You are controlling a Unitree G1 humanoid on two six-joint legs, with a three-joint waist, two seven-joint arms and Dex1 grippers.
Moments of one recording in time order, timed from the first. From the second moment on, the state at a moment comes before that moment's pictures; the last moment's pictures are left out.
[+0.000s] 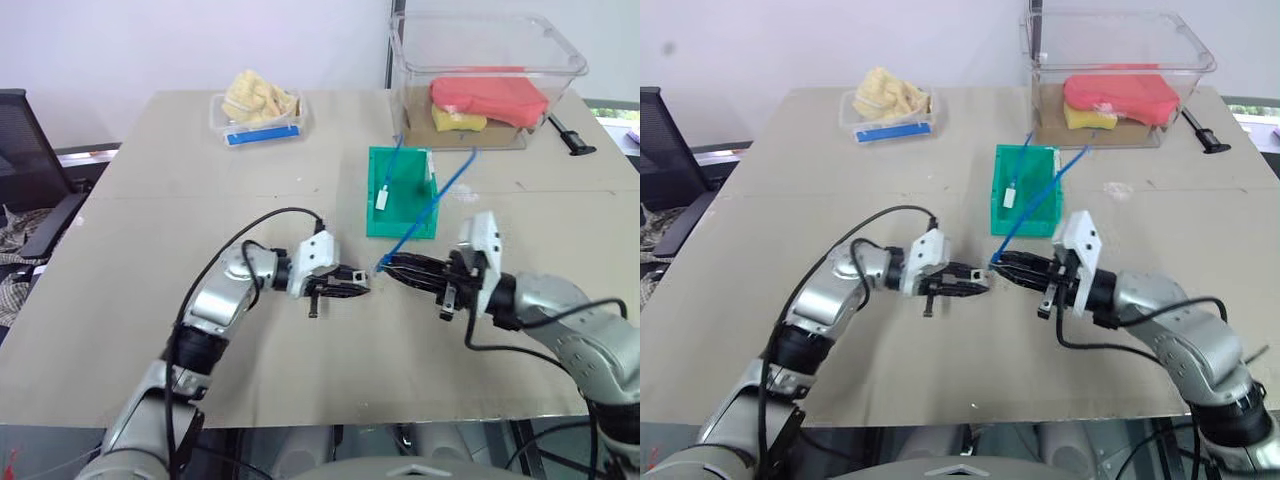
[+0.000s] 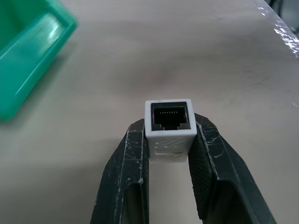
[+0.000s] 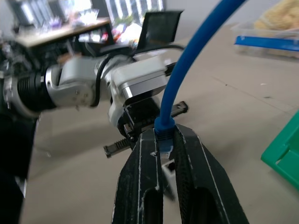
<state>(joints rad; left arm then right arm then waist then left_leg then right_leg) -0.52 0.51 -0.32 0.15 -0.22 0.15 -1.29 -0.28 -0.63 0.17 -0.51 0.71 0.57 0.71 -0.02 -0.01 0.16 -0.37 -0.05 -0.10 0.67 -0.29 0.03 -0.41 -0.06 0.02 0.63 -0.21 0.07</state>
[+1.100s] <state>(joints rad) -0.59 0.44 -0.38 0.32 -0.13 0.02 -1.37 -0.37 -0.61 0.32 -0.26 0.32 0.36 1.01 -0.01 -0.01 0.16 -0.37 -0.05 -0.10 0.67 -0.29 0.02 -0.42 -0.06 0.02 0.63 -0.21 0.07</state>
